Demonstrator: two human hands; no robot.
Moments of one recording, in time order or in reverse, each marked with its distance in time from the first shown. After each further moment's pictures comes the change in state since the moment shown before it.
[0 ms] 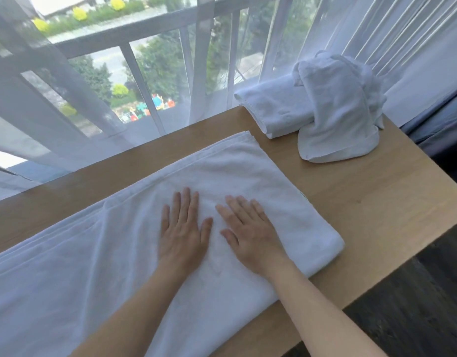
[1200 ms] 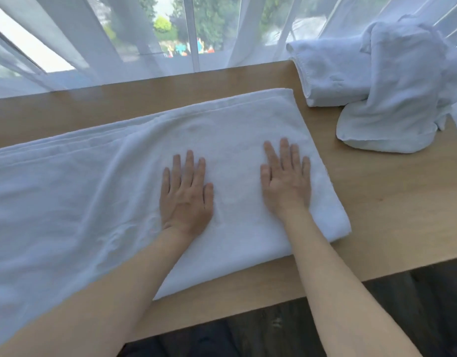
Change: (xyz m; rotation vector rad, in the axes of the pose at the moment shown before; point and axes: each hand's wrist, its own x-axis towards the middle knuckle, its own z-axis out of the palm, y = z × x) left_hand -0.048 0.024 0.000 -0.048 0.073 -0.234; right_hand 0.028 0.047 -0.011 -0.110 -0.133 0.323
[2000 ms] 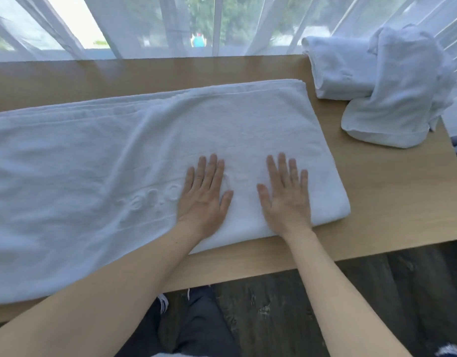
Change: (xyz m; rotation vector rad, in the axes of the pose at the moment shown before) left_hand -0.055 -0.011 0.014 -0.003 -0.154 0.135; right_hand -0.094 -0.002 0.016 -0.029 -0.006 -0.211
